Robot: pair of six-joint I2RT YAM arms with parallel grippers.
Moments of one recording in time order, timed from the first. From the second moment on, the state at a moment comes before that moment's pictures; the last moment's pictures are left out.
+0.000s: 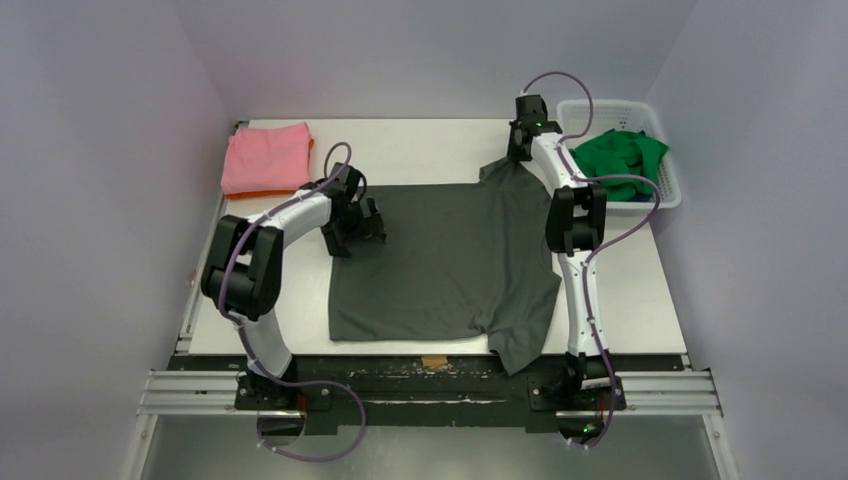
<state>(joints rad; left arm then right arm) -0.30 1.83 1.20 -0.60 0.06 -0.66 0.12 2.65 2.45 -0.67 0.16 0.23</state>
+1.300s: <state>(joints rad) -0.29 0.79 0.42 -0.82 -0.02 -0.93 0.63 1.16 0.87 -0.65 0.25 0.57</state>
